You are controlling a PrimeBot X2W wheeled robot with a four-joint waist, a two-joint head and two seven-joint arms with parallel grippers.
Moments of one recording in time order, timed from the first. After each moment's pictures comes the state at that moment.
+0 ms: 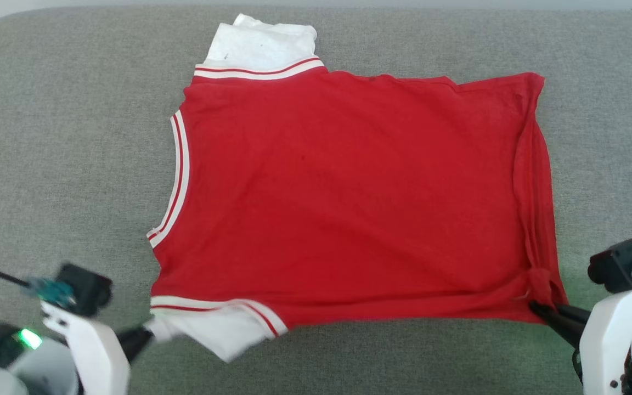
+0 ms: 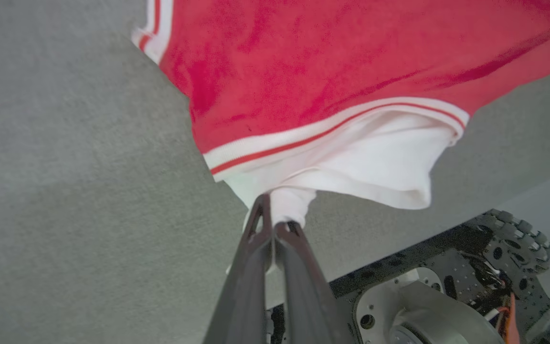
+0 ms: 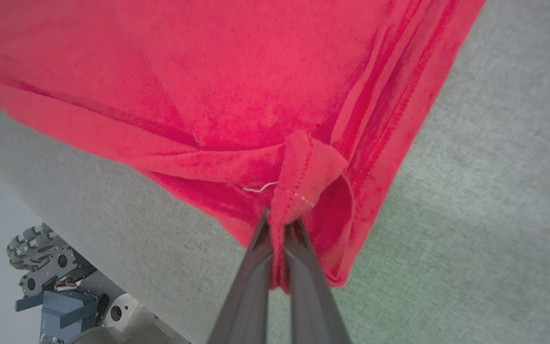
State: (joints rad) left arm -0.44 1.17 -1.03 -0.34 -1.22 0.30 0.27; right arm 0.00 -0.60 0.16 -0.27 0.71 0.13 0.78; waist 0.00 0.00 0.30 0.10
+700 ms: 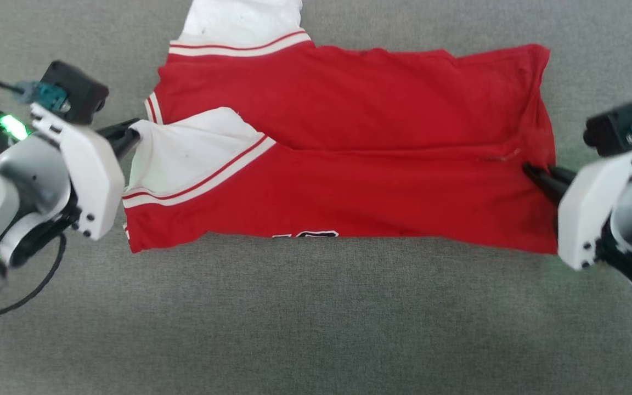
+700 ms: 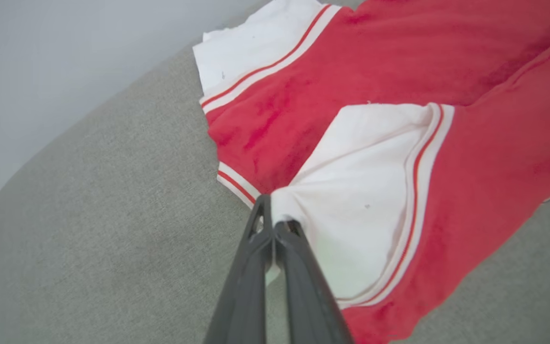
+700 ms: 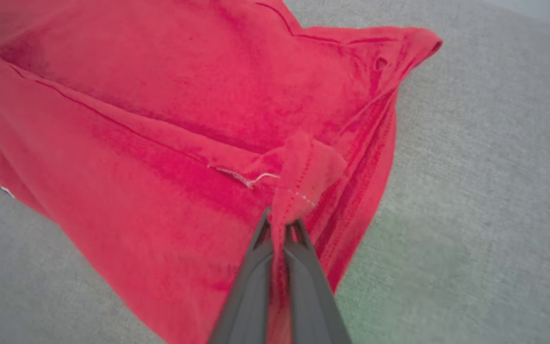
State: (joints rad) left arm -0.95 0.91 -0.98 0.15 -0.91 -0.03 0.35; right arm -0.44 -0.46 0.19 -0.05 0.55 0.13 0.77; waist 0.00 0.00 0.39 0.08
